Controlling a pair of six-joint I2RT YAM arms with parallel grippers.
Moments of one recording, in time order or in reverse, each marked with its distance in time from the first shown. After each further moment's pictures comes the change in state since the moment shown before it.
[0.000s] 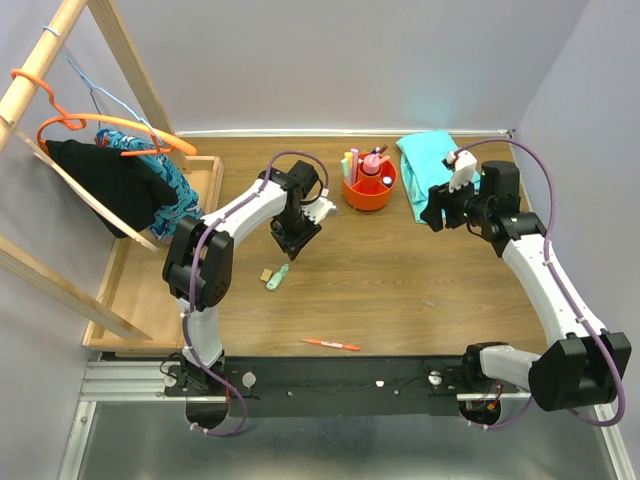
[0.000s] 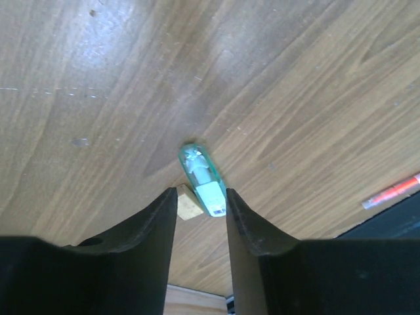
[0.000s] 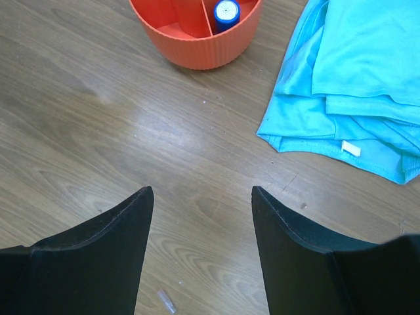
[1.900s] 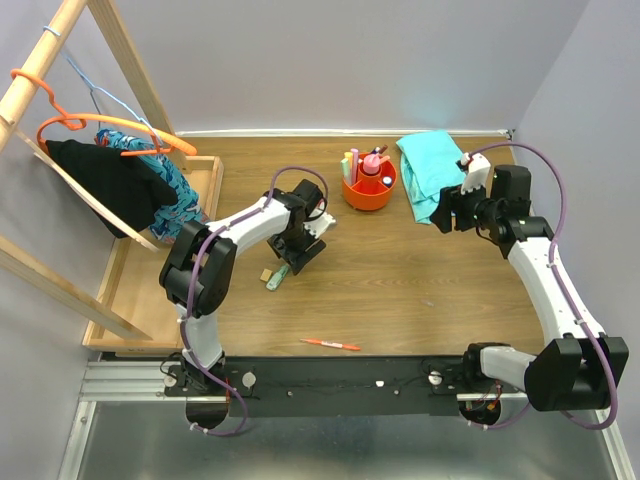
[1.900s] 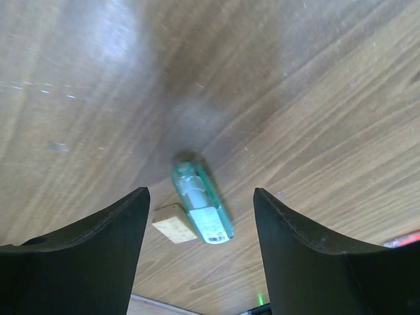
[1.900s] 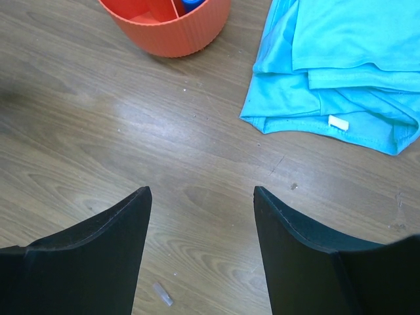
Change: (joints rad) left arm -0.051 -0.050 -0.189 0.203 -0.129 -0.079; right arm -0.092 -0.013 -0.033 -0.003 -0.027 0.021
